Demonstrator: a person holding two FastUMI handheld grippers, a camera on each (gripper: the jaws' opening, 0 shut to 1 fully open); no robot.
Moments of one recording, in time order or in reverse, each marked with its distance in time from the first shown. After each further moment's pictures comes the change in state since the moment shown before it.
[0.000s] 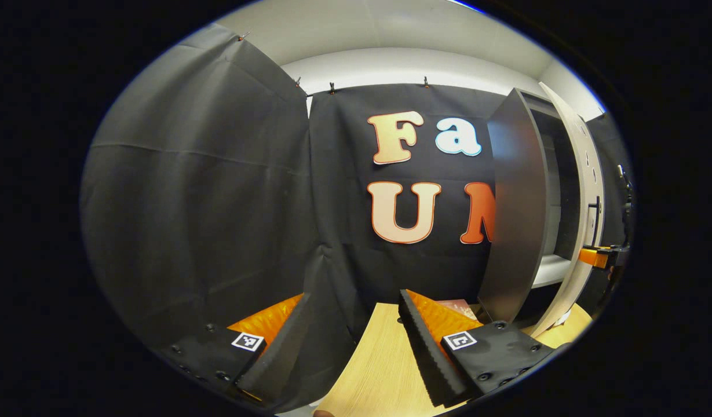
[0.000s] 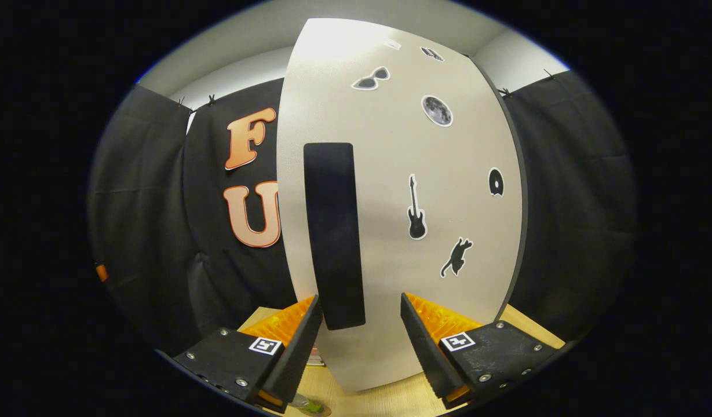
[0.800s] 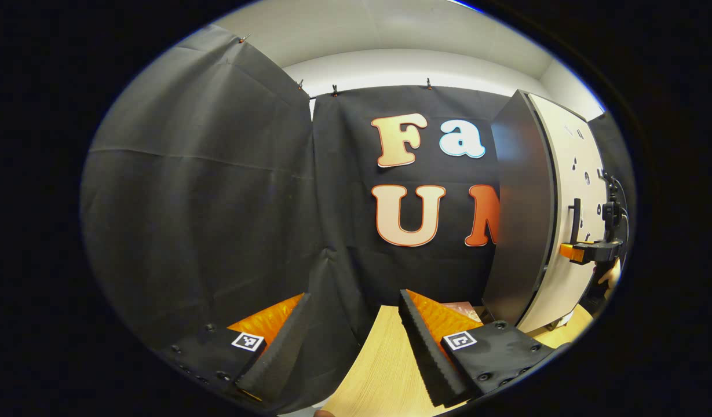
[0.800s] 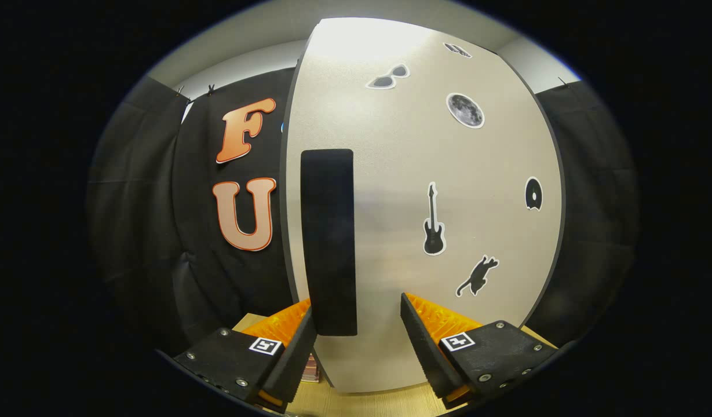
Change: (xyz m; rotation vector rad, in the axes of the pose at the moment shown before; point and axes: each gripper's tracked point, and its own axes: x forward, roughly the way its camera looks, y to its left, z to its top) left arm 0.001 0.006 0.009 0.006 -0.008 0.014; right arm 0.026 0.000 0.011 -0.058 -0.013 -0.017
